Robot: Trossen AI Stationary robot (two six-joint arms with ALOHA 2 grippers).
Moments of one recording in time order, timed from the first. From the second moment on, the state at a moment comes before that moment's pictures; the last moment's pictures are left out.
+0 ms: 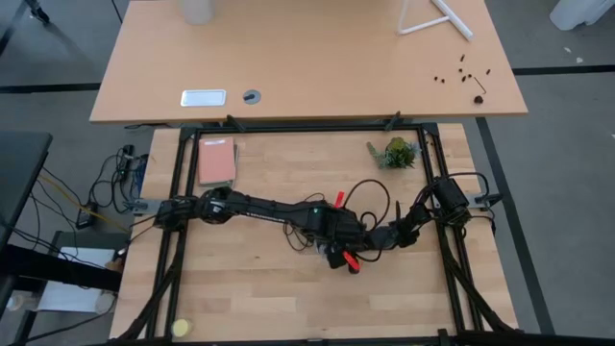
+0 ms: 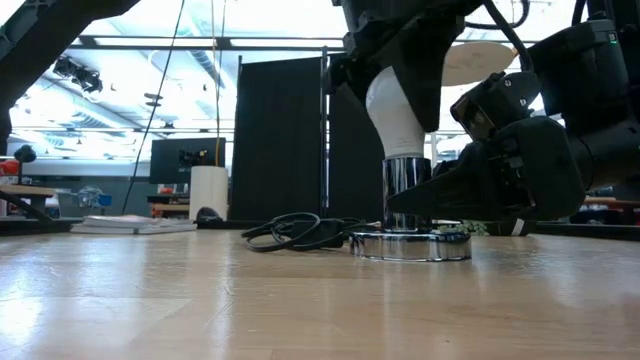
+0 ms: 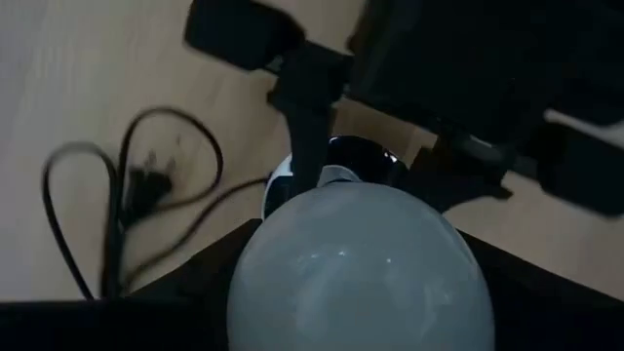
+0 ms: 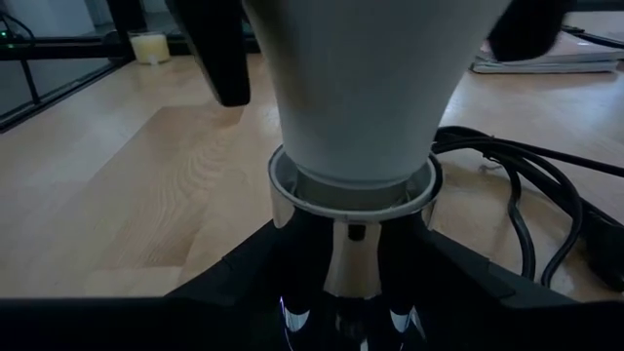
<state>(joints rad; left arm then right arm) -0.21 2.37 2.36 -1.23 -0.15 -0.53 0.35 2.08 0.42 1.39 0.40 0.12</state>
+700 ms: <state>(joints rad) -0.22 2.37 2.36 -1.22 -0.22 0.11 0.35 2.08 0.42 1.39 0.40 0.12</state>
